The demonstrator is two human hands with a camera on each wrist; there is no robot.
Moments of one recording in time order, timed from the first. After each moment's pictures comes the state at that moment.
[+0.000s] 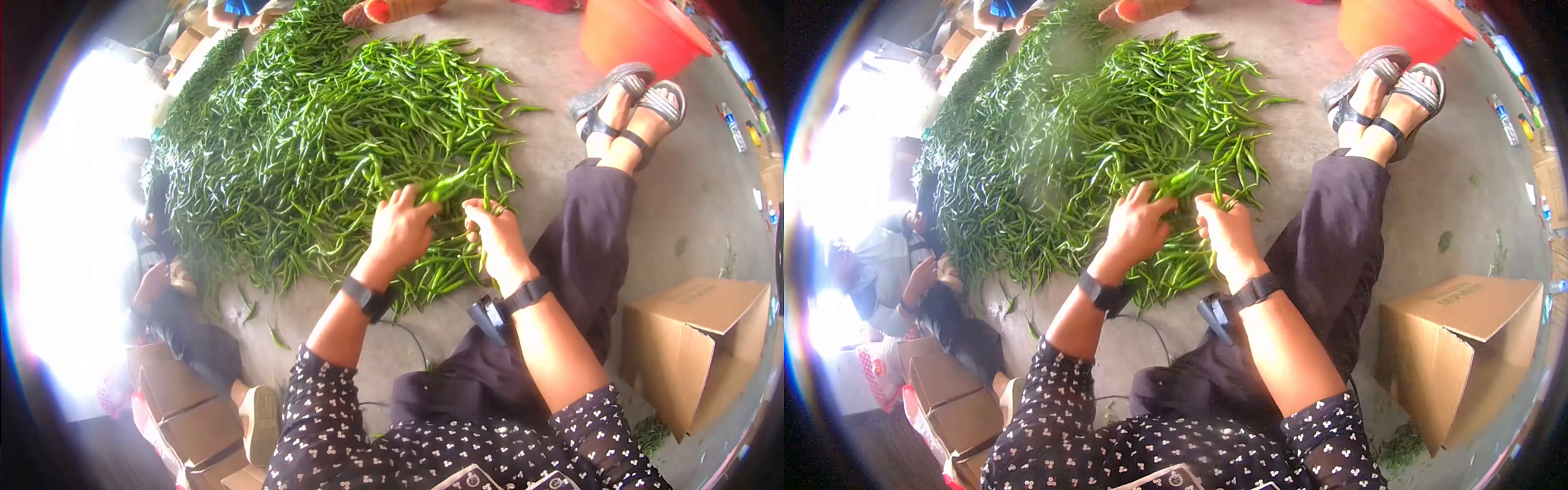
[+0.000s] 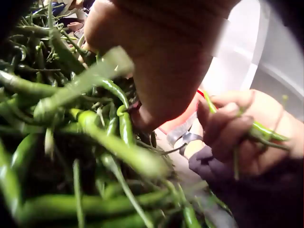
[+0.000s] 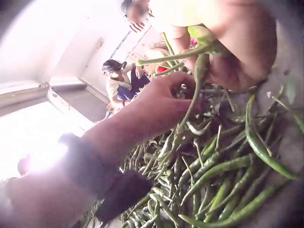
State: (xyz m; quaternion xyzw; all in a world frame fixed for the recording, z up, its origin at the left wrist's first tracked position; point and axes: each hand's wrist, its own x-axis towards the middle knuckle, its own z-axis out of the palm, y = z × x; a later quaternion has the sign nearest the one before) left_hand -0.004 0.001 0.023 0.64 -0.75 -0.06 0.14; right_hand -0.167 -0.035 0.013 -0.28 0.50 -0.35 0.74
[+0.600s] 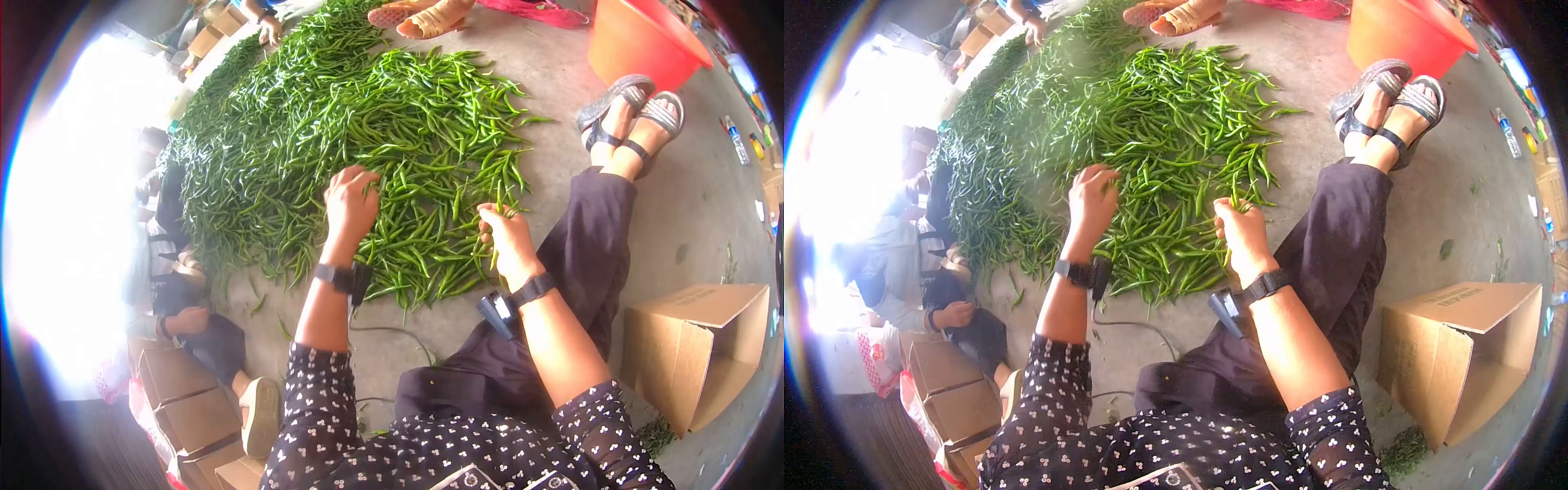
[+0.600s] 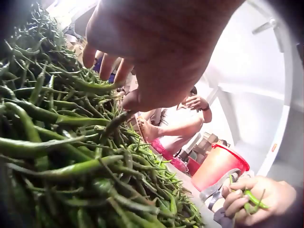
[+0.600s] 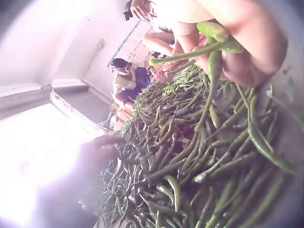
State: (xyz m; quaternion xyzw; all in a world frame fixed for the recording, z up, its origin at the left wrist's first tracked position) left_hand 0.083 0.004 0.034 0.73 -0.63 0.03 0.26; right_hand -0.171 -0.028 0.016 -0.30 0.52 -0.35 0.72
